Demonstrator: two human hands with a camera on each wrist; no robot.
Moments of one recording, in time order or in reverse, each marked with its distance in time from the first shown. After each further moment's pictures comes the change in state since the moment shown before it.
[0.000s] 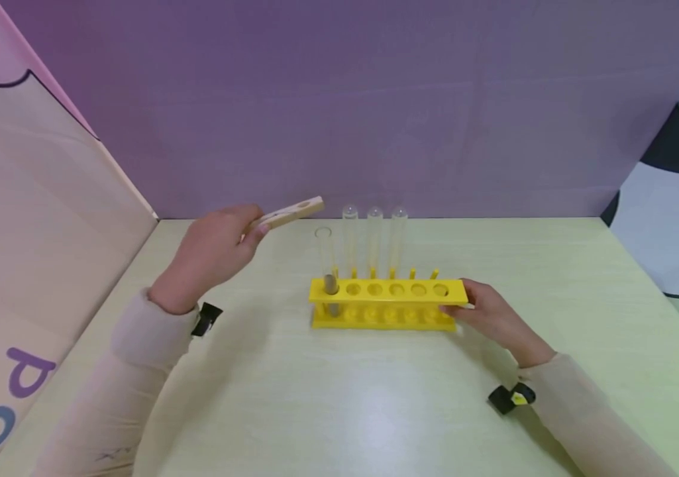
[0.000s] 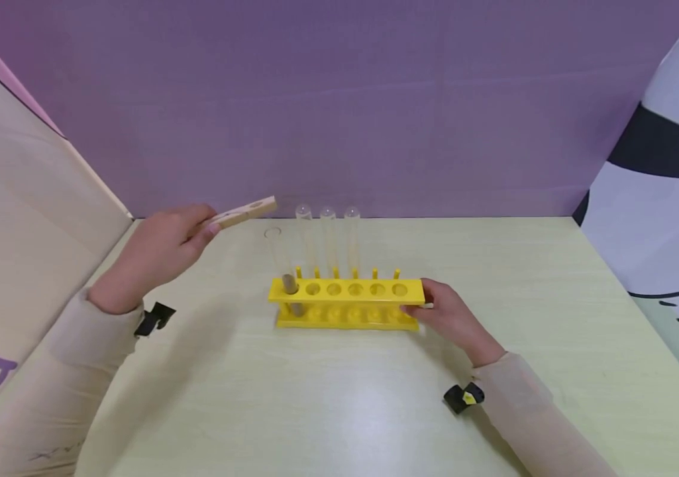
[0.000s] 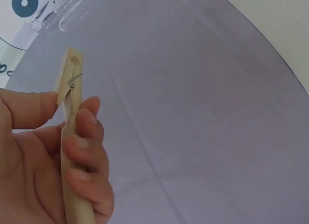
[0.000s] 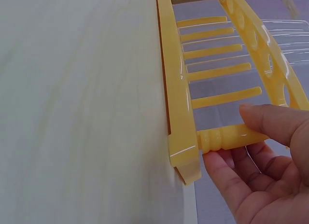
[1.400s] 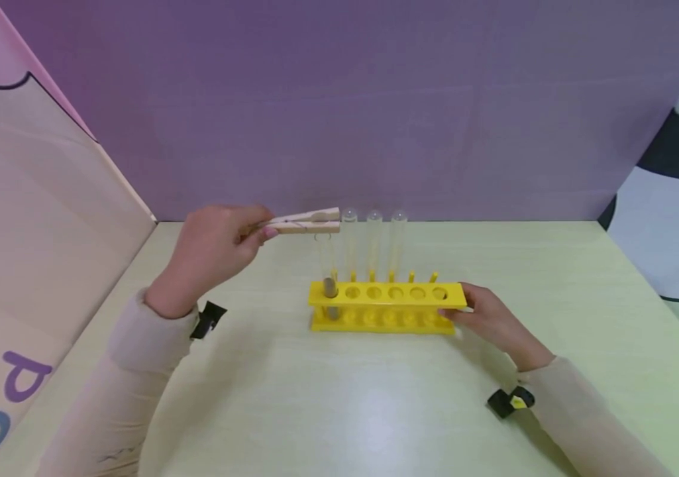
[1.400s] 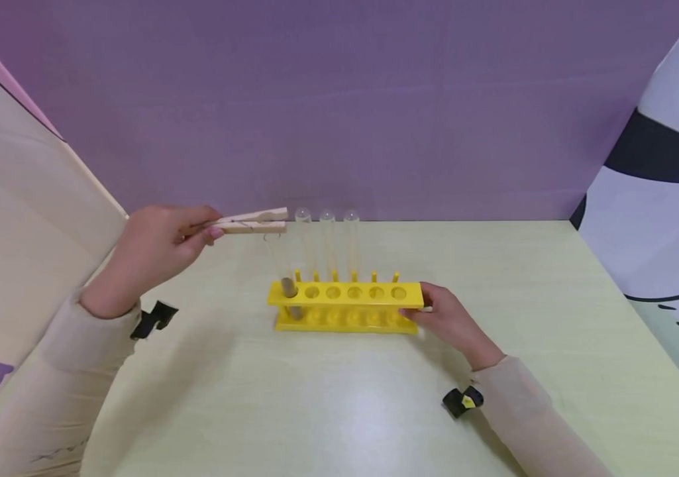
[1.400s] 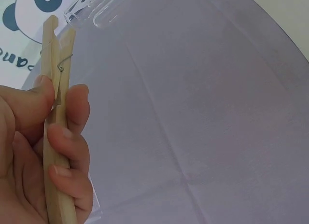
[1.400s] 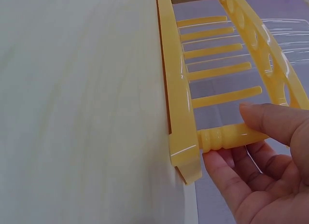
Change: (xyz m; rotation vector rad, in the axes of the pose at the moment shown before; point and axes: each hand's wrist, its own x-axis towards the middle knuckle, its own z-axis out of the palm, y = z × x) left_hand -0.002 0.013 -0.007 -0.010 0.227 0.192; right_hand -0.003 0.002 0.000 0.006 0.002 -0.011
